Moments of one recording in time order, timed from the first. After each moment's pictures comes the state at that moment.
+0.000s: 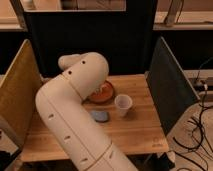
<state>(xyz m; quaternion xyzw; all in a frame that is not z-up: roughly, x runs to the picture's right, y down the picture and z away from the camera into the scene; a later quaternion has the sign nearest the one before) -0.194 0.040 0.948 -0.34 0.15 0.52 0.77</state>
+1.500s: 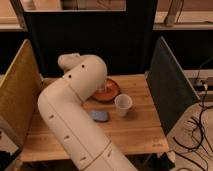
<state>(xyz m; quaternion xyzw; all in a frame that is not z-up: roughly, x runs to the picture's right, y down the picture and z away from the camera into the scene) -0.213 0.031 0.960 -0.34 0.15 0.52 0.77</state>
